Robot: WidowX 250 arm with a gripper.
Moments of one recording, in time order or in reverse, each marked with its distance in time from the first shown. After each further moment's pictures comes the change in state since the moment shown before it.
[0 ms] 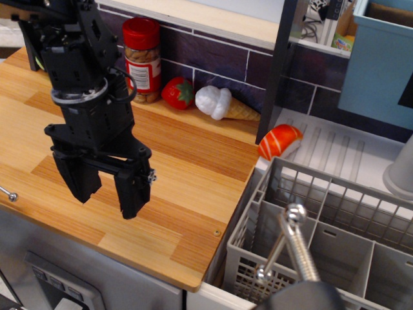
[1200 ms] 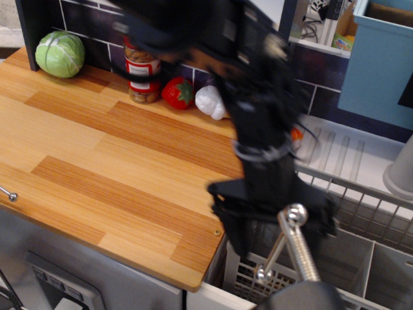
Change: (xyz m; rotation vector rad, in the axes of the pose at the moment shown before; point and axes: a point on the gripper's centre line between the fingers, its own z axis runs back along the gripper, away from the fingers) arm 0.029 -0.147 -0.040 -0.125 0.002 0.086
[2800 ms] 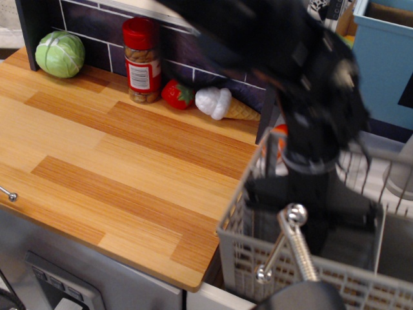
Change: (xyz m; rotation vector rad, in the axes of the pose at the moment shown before) arm 0.009 -0.017 0.020 0.050 -0.135 -0.025
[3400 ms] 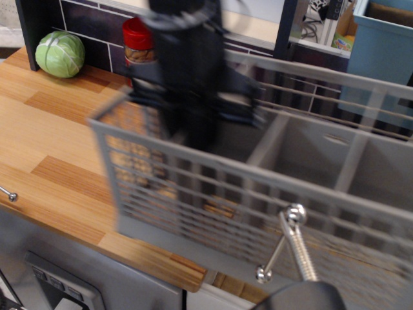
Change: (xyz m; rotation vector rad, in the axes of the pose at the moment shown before) arm 0.003 0.093 0.091 0.070 0.048 -0.038
